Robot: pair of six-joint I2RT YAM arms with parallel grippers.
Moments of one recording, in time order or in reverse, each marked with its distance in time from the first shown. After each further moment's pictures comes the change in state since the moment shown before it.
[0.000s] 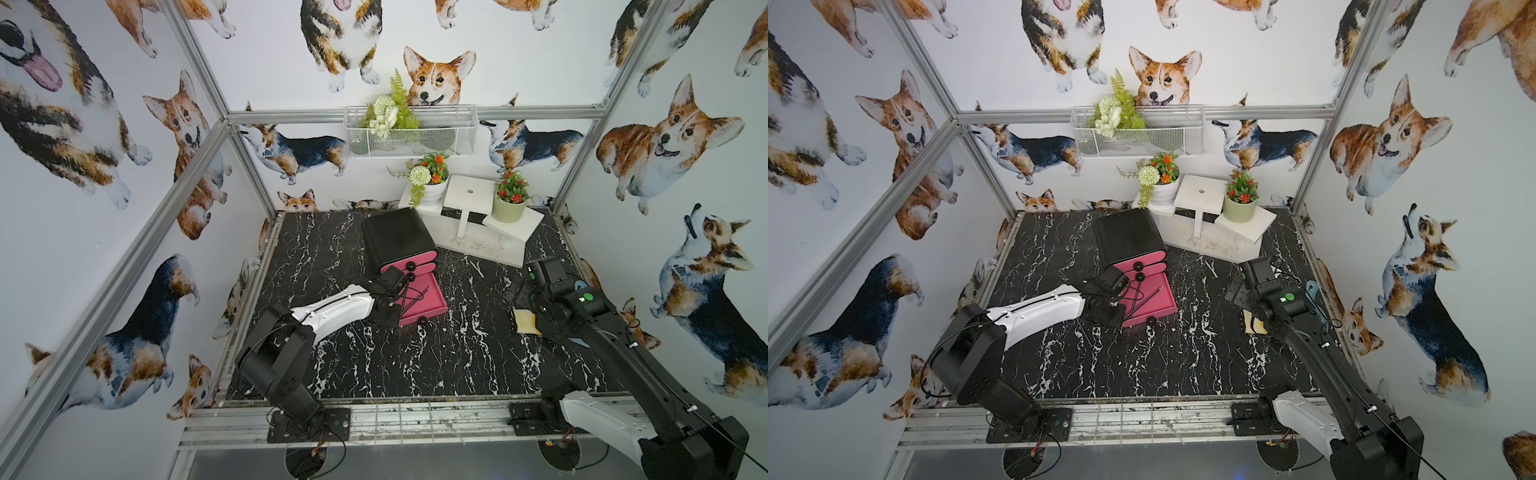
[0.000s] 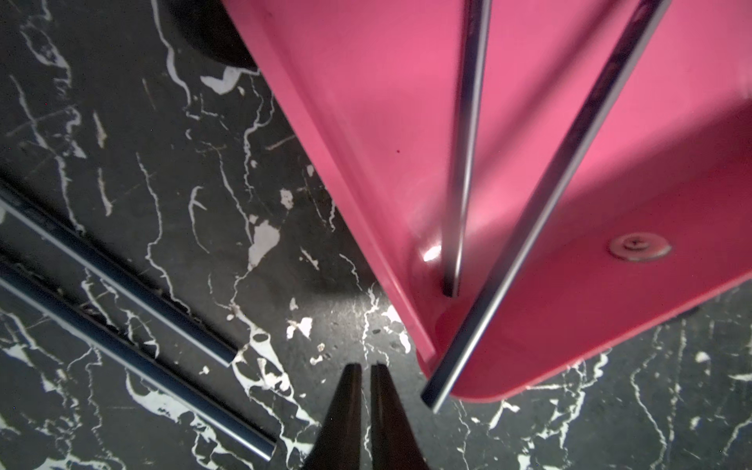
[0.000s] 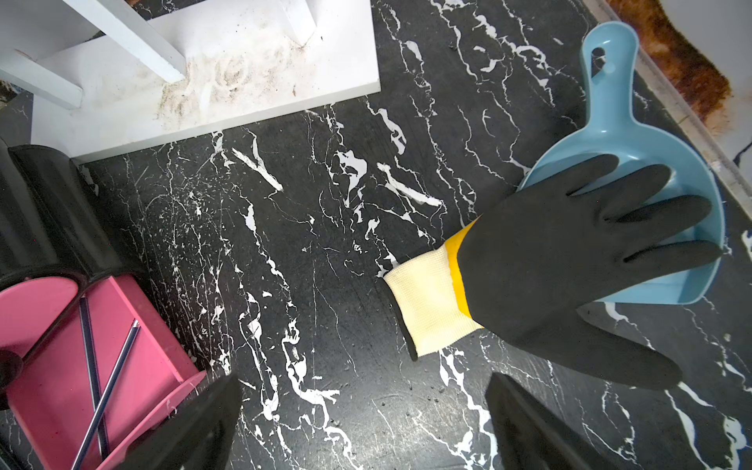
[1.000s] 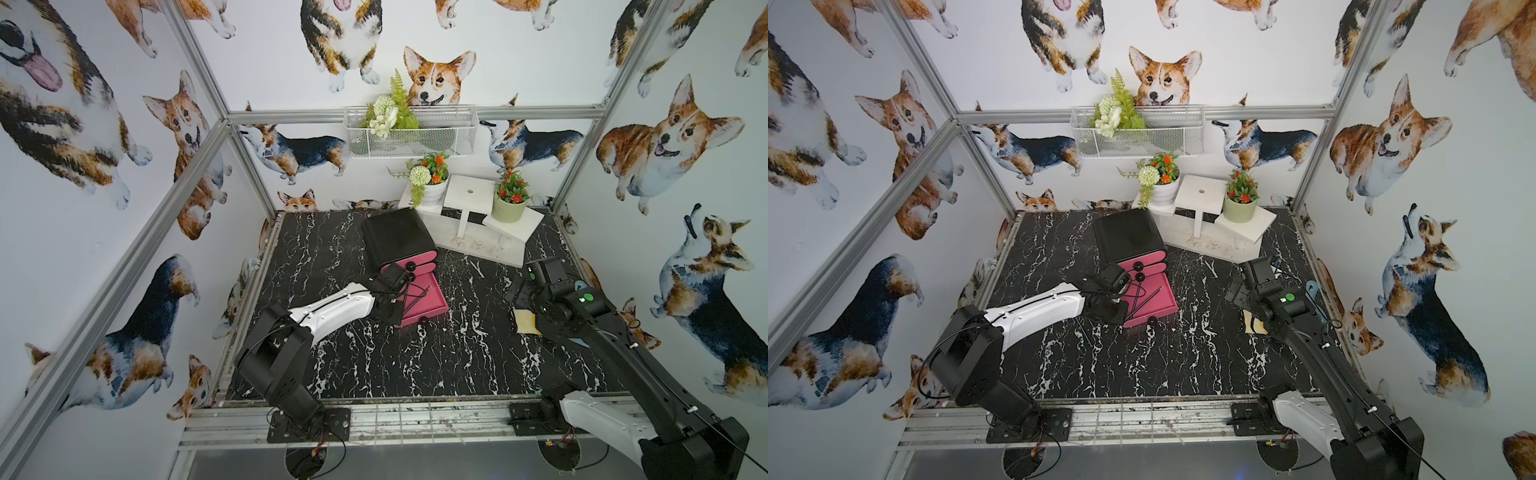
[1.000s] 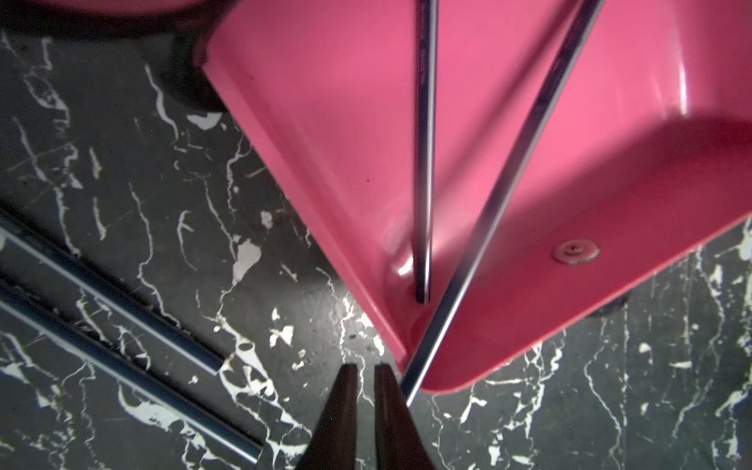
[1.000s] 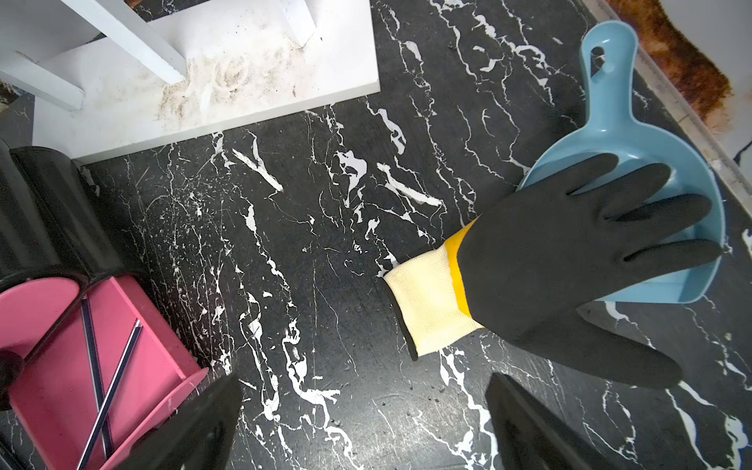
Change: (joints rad) left arm -0.008 -0.029 0.014 -0.005 0.016 0.014; right arm 0.000 -0.003 -0.002 0.000 0.000 0.003
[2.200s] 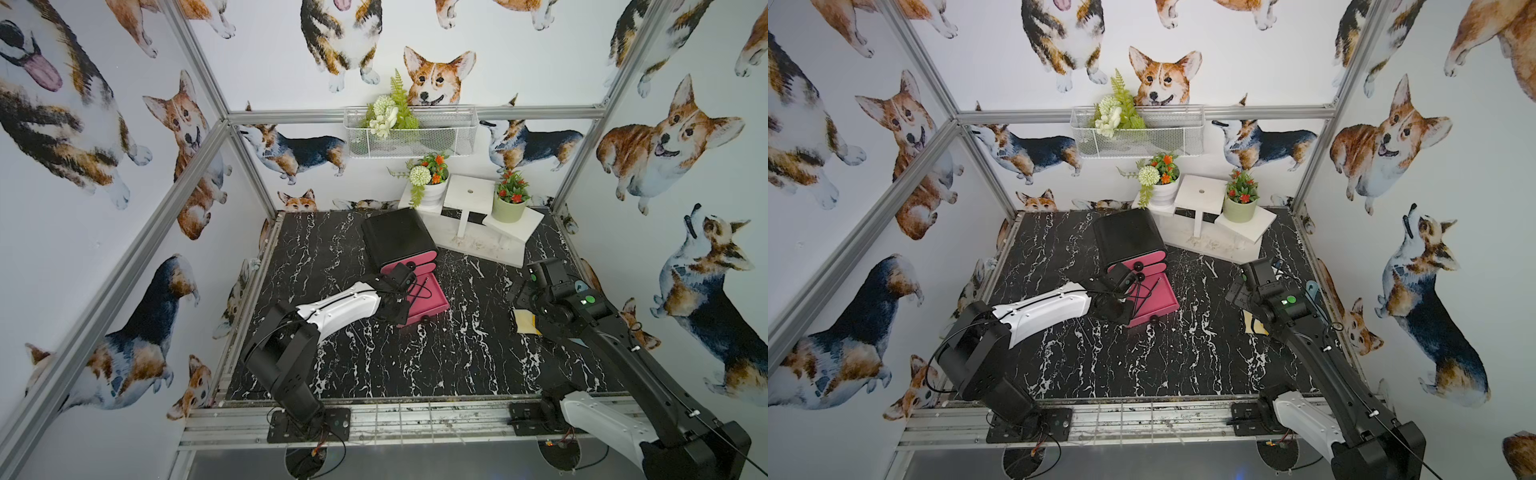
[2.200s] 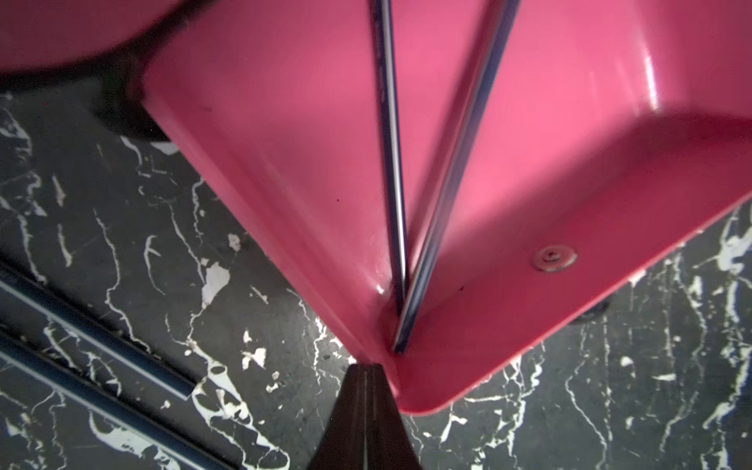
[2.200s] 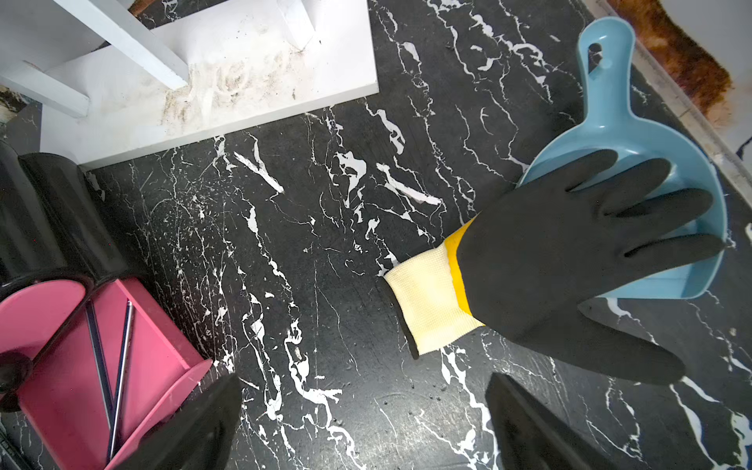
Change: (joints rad) left arm -0.035 0.058 0.051 0.045 -0.006 -0.017; right arm 0.000 -0.019 -0.009 0.001 0.000 0.014
